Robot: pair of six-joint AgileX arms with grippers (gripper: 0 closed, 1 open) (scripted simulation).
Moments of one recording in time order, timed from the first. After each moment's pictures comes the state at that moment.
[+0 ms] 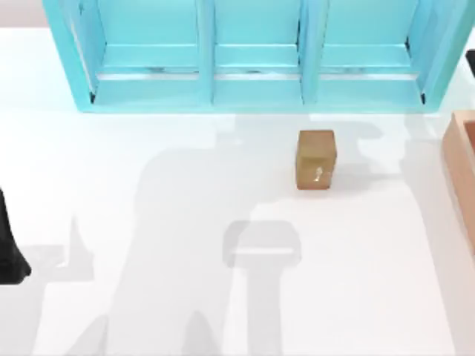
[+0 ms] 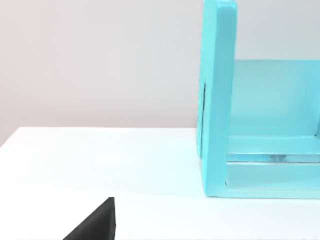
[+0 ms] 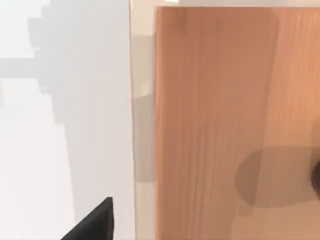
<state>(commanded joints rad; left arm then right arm) 0.00 0.00 0.00 0.00 0.00 0.00 -0.05 2.19 2.07 -1.47 0.00 -0.03</state>
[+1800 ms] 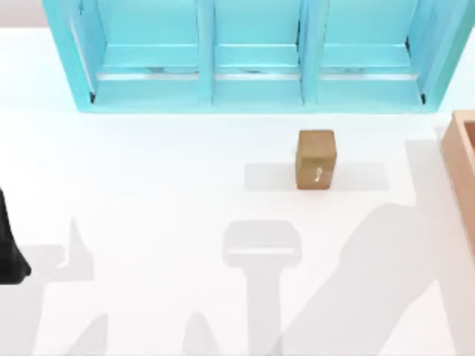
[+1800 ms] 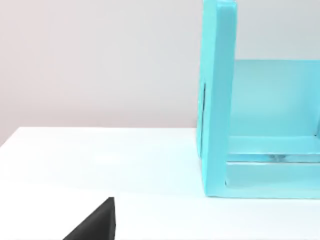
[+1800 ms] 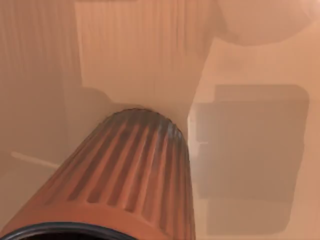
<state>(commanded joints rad) 0.00 0.00 0.00 0.00 0.00 0.00 -0.34 2.01 1.45 -1.01 0.00 -0.32</state>
